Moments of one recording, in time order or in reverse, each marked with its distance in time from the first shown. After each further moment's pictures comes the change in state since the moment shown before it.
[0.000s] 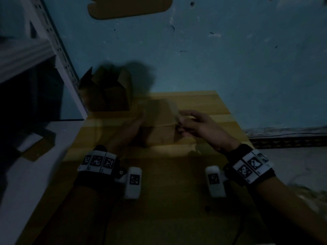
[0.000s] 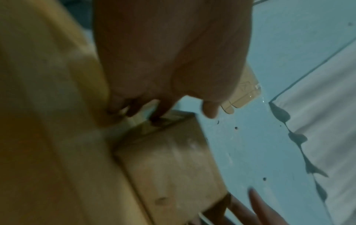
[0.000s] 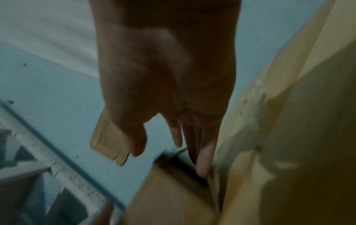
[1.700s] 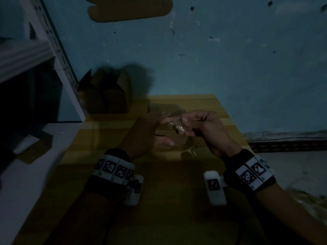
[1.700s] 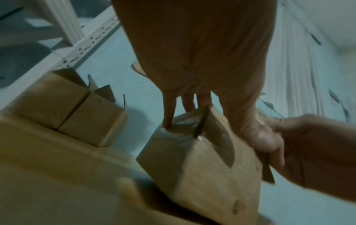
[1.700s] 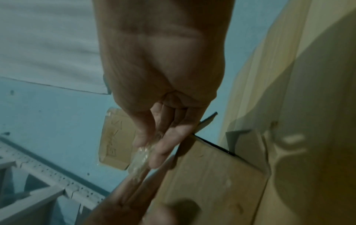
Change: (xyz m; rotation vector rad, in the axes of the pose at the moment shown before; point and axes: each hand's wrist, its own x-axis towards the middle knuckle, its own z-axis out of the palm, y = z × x) left_hand 0.021 -0.005 0.019 0.675 -0.084 0.842; right_hand -0.010 -0.010 0.004 0.192 0.073 -0.196
